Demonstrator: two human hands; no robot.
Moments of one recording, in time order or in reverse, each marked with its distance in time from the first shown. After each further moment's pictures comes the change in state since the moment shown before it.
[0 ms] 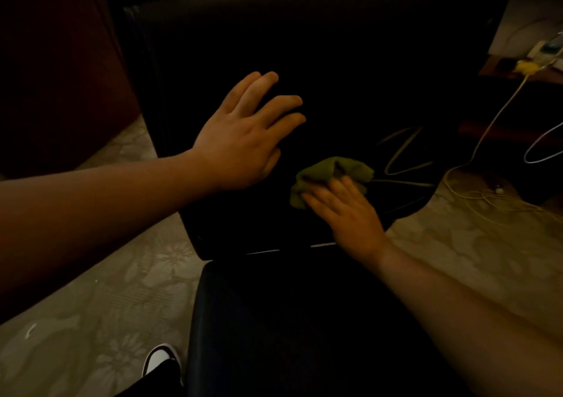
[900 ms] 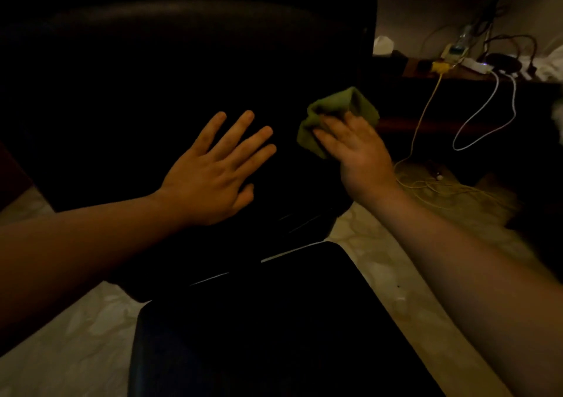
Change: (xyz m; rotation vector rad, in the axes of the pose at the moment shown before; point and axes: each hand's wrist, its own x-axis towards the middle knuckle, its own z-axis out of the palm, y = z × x) left_hand 0.046 0.047 0.034 0.189 -0.054 0.134; right_hand 0.019 0.141 -0.084 -0.053 0.237 0.197
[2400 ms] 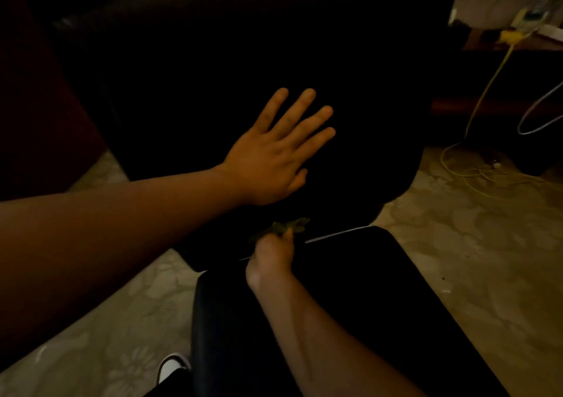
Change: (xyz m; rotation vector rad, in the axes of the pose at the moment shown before) left_hand -0.013 0.005 0.001 -0.086 -0.045 0.077; right_hand -0.010 -0.315 0.073 1.374 0.057 2.022
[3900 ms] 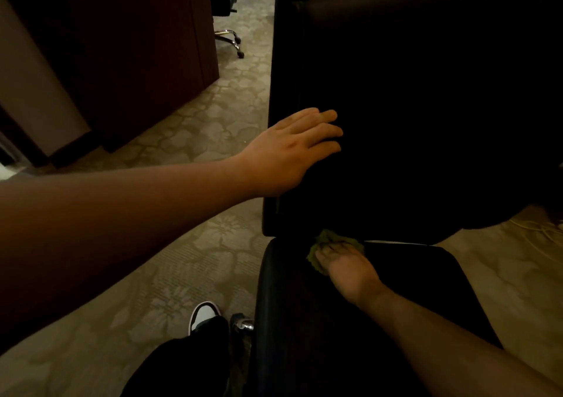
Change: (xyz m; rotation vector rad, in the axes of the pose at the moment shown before) left_hand -0.166 -0.060 -0.037 -0.338 0.050 -0.176; right_hand 0.041 0.040 -0.074 -2.269 -0.683 -0.803
